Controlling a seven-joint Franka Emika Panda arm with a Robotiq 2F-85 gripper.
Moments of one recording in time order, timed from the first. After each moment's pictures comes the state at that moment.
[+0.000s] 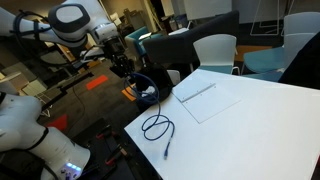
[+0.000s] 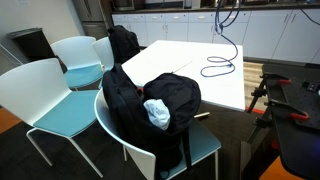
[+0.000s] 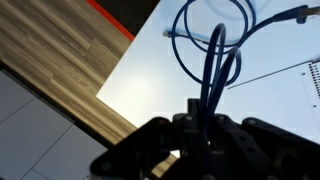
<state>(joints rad) -0.19 -0.35 -0.02 -2.45 -0.48 2.09 0.89</state>
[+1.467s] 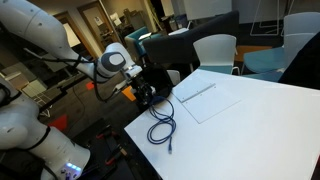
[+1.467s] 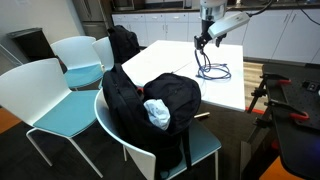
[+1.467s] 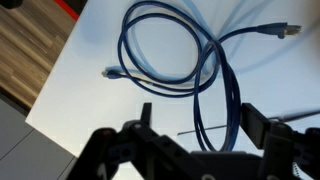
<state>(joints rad) -0.02 0.09 -0.09 -2.50 -0.72 2.53 1.27</state>
